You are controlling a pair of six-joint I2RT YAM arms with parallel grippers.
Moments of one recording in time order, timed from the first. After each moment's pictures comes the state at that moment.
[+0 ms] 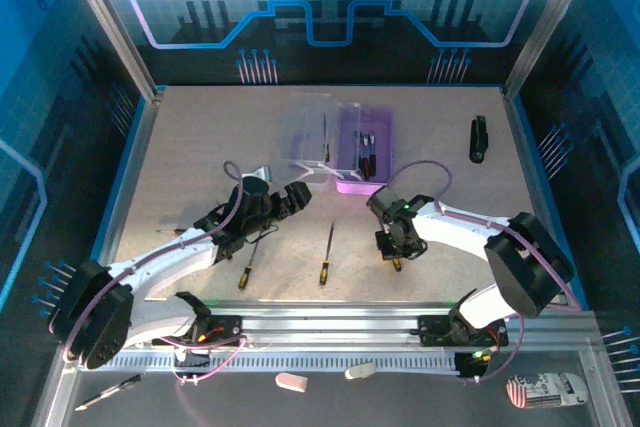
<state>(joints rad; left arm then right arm) -0.57 1.17 0.56 0.04 0.02 -1.00 0.65 1.48 0.76 -0.75 0.05 0.52</state>
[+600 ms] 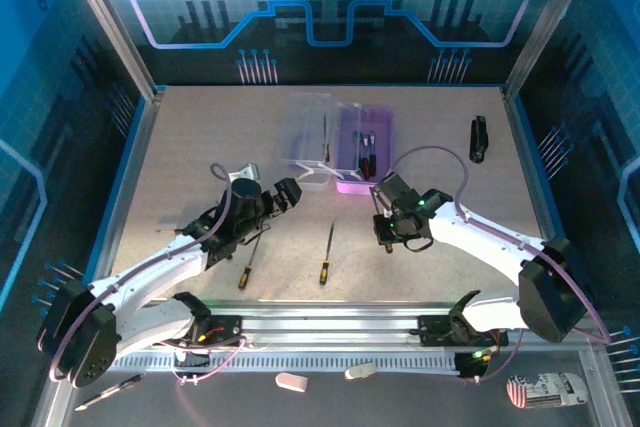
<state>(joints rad) -0.56 1.06 0.56 -0.06 -0.13 -0.98 0.65 1.32 0.85 -0.76 0.03 0.51</state>
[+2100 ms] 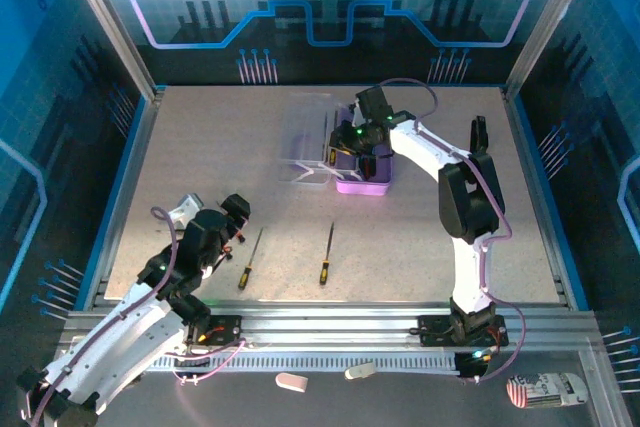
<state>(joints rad) -0.52 0.56 0.43 -0.50 -0.44 -1.17 0.41 2.06 1.65 -0.51 -0.40 0.67</state>
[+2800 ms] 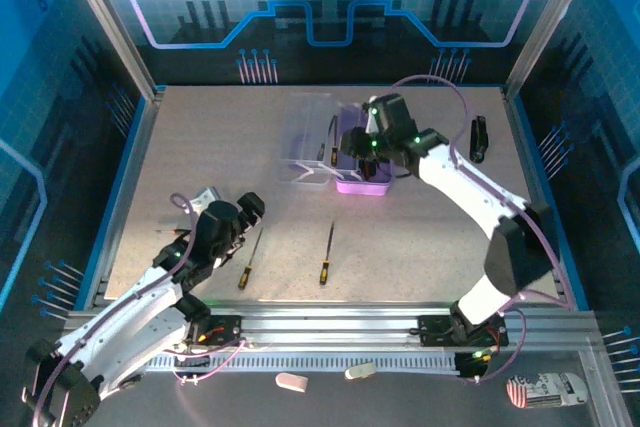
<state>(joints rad) -0.52 0.75 0.43 -0.34 -0.33 -1.10 0.52 1.57 1.32 -0.49 -0.14 0.58</state>
